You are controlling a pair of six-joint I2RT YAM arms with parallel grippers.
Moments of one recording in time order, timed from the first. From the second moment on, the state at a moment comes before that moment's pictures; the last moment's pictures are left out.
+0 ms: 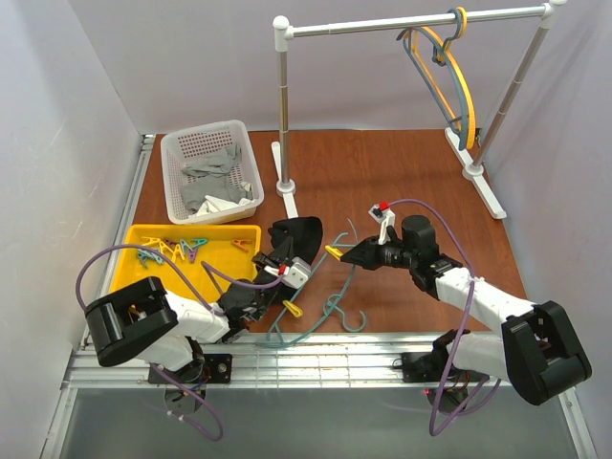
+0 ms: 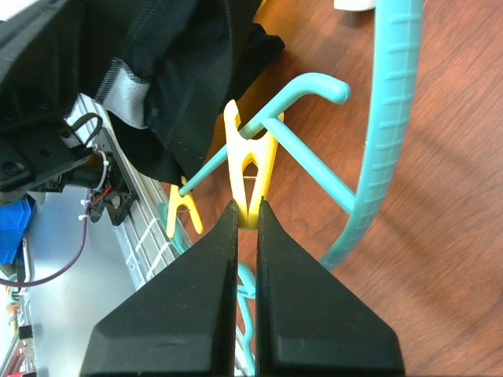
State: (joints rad) left arm -1.06 1.40 0.22 1.37 -0.53 0.75; right arm 0.46 1.16 0.47 0.21 -0.70 0.46
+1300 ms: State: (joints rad) left arm -1.06 1.33 0.22 1.37 -0.47 0.66; right arm 0.51 1.13 0.48 0.21 -0.71 0.42
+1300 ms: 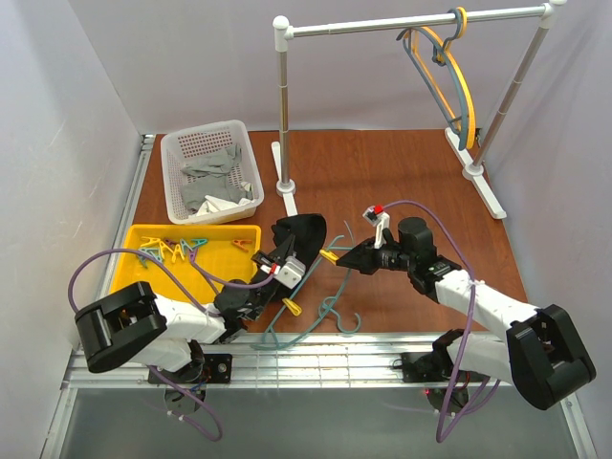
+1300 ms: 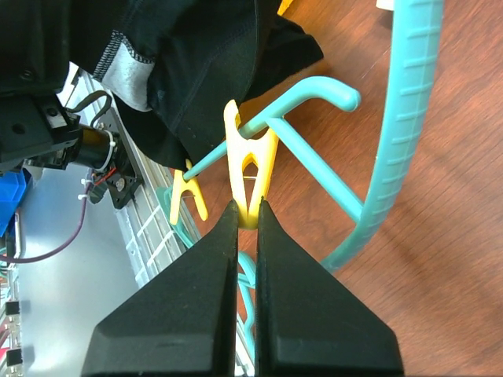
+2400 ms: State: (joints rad) left arm -1.06 1.32 0.22 1.37 -0.41 0.61; right arm 0.54 1.19 0.51 0.28 -0.71 0.42
